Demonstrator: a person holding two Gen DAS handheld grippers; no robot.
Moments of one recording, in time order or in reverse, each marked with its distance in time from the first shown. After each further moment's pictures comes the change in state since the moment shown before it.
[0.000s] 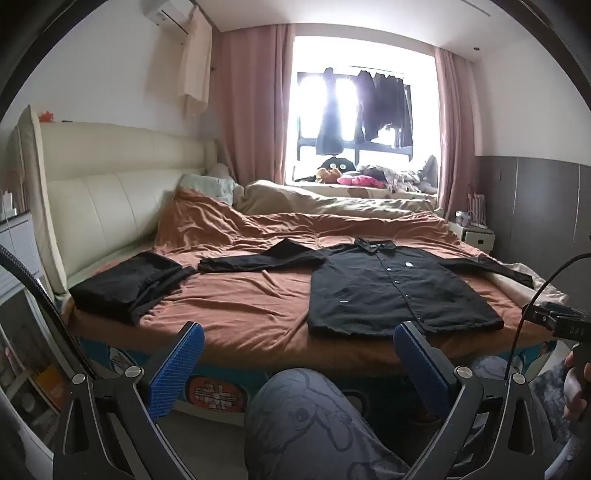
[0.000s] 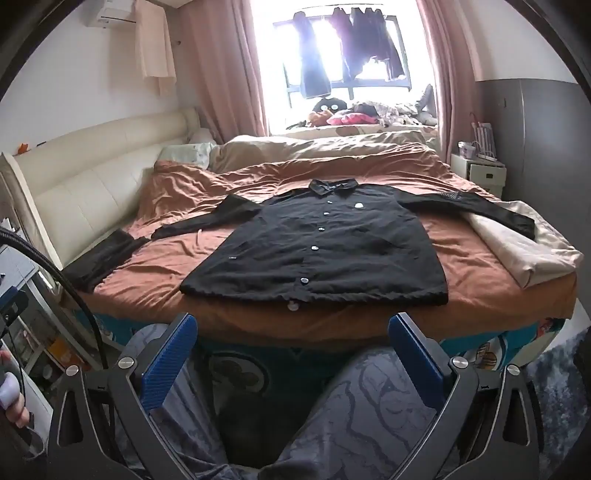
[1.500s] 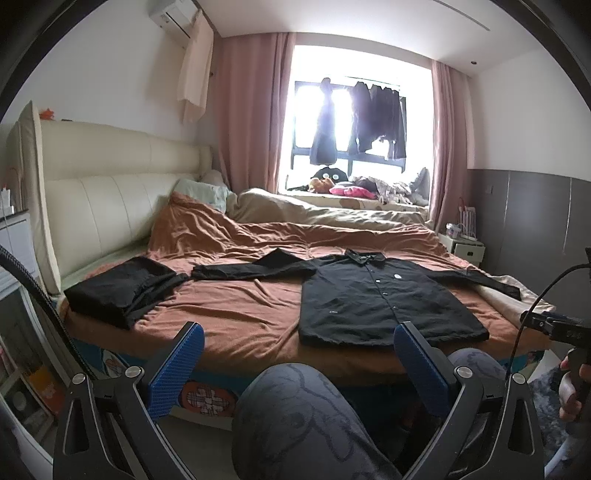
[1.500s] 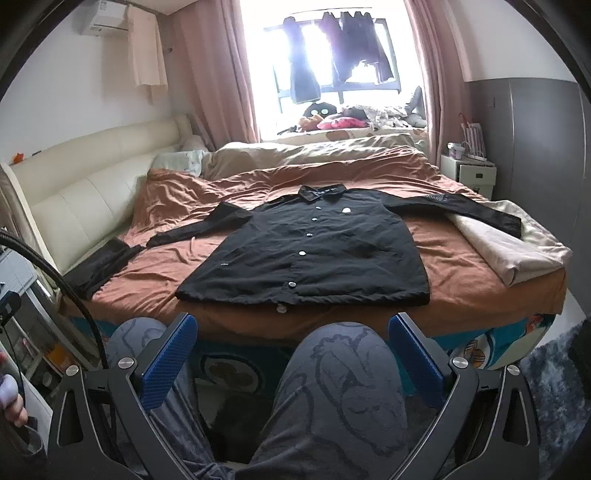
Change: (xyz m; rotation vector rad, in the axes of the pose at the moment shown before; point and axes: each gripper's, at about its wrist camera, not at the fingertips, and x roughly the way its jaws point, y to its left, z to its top) left arm -0.018 0.007 0.009 -0.022 -0.037 -0.053; right arm -0.024 -0.007 -0.005 0.001 -0.032 -0.029
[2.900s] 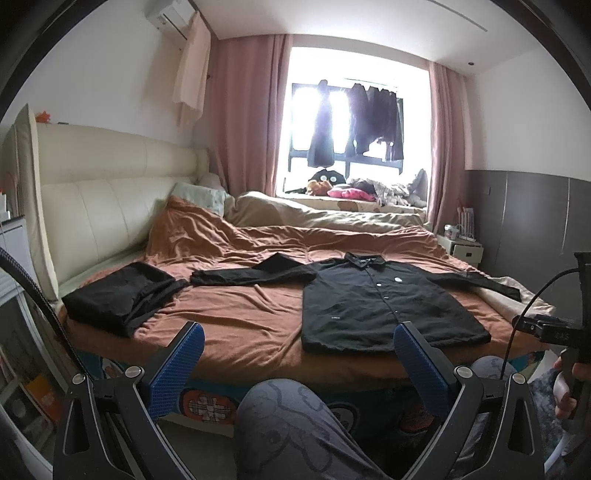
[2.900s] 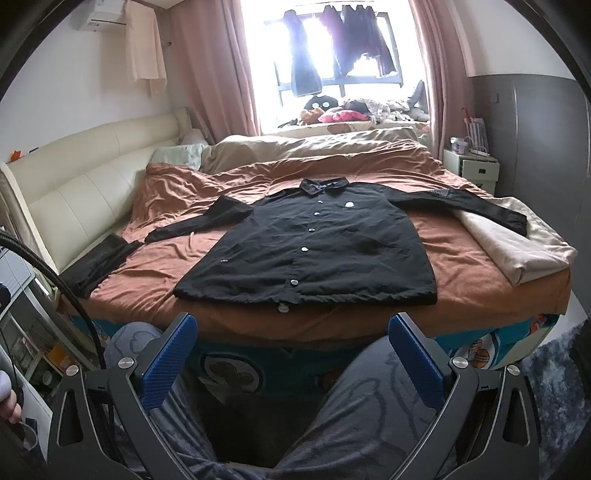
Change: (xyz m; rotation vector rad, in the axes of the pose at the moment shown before) left arm 0.015 0.009 0.010 0.002 0.000 -0.004; right arm 0.025 0.005 0.014 0.001 0.039 0.005
